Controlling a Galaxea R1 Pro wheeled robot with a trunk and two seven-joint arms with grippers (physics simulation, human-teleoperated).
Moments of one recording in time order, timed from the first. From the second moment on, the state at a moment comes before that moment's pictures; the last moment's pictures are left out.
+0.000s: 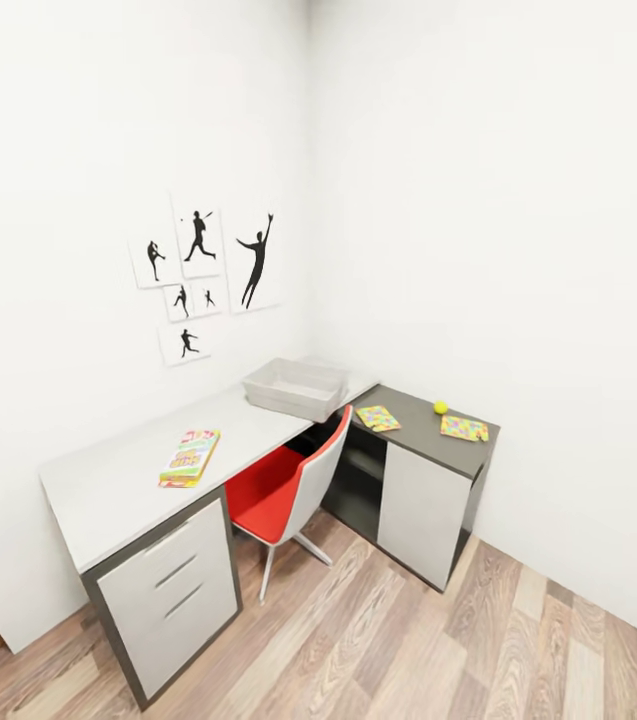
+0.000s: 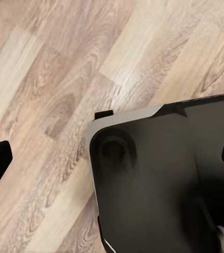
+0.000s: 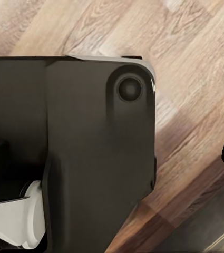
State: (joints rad) left arm 0.00 0.01 -0.04 -0.20 -0.12 -0.17 -0.01; right arm 0.00 0.02 0.00 0.00 0.00 -0.24 -0.01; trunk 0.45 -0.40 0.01
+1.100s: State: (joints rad) left arm 0.00 0.01 -0.04 -0.20 -0.12 -0.17 -0.01; right arm 0.00 0.02 0.00 0.00 0.00 -0.24 -0.01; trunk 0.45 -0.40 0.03
